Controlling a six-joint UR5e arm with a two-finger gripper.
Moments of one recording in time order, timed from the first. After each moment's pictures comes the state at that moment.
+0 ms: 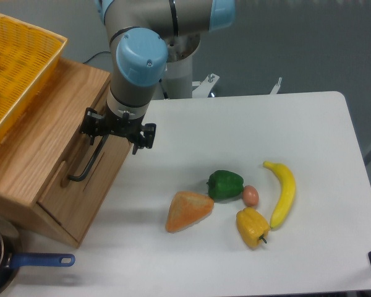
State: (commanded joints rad) arm 2.28 -1.75 -1.53 -1.47 1.24 0.32
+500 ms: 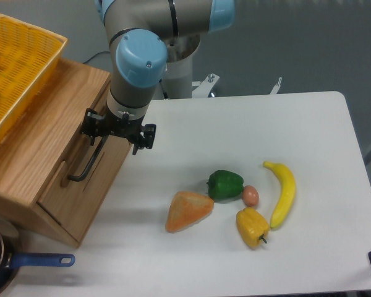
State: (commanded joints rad) arm 2.28 -1.76 -1.54 -1.47 1.24 0.33
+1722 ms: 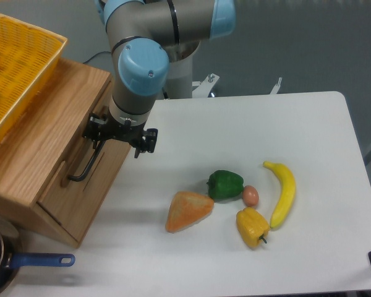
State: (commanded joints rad) arm 2.30 -1.77 -1.54 -1.47 1.25 0.34
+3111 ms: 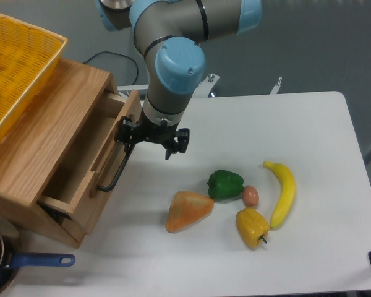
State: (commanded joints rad) arm 2.40 -1.79 -1.53 -1.46 1.30 0.41
